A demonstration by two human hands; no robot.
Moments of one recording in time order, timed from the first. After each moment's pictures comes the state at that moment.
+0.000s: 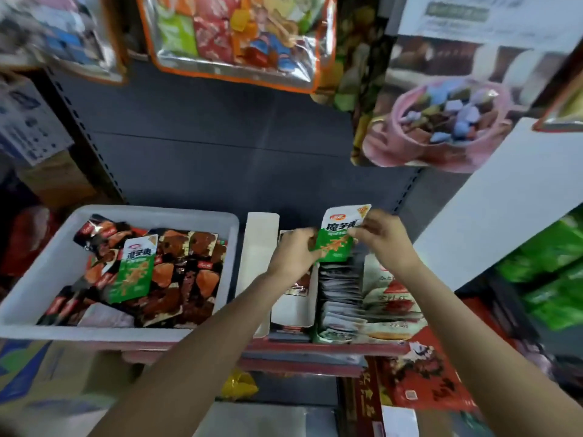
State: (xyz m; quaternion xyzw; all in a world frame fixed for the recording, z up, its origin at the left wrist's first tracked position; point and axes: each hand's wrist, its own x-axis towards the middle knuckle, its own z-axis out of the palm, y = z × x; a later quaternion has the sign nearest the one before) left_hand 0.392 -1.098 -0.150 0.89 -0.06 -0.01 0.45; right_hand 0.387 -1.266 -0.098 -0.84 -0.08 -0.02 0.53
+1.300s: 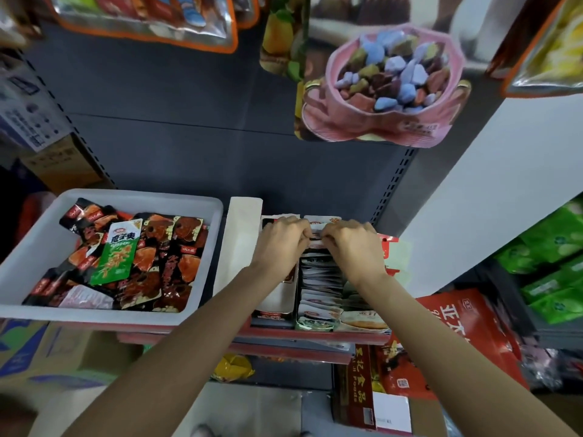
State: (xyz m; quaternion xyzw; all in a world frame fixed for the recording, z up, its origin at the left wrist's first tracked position) left_hand 0.378 -1.120 -0.152 0.95 -0.12 0.09 0.27; right_hand 0.381 -1.271 -0.147 -0.98 -0.15 -0.14 0.07
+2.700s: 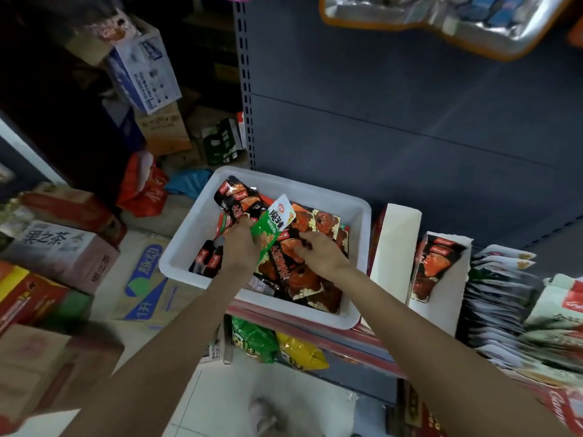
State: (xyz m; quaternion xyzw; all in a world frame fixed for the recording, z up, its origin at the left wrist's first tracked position) left_hand 0.339 -0.790 -0.205 0.89 0.25 0.04 0.37; right_hand 0.383 -0.947 -0.190 -0.90 -0.16 0.26 0.30
